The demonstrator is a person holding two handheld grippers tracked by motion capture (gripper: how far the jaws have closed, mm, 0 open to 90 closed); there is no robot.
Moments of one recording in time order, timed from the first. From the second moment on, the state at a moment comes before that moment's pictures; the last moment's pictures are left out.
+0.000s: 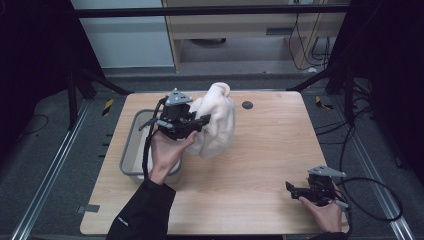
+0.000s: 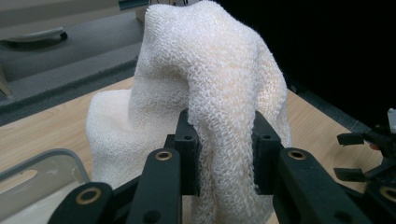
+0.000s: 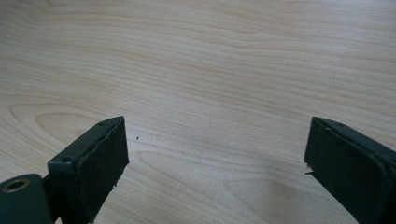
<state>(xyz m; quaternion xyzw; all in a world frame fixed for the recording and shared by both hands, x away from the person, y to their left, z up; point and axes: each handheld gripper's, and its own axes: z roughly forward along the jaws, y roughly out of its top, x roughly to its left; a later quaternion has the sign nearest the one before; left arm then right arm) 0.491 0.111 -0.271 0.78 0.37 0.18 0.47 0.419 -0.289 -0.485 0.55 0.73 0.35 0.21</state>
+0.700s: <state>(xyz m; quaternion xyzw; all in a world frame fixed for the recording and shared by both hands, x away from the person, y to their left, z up) 0.505 0.073 -0.345 0.81 0.37 0.12 0.44 0.419 -0.288 -0.486 0.55 0.73 0.35 0.21</state>
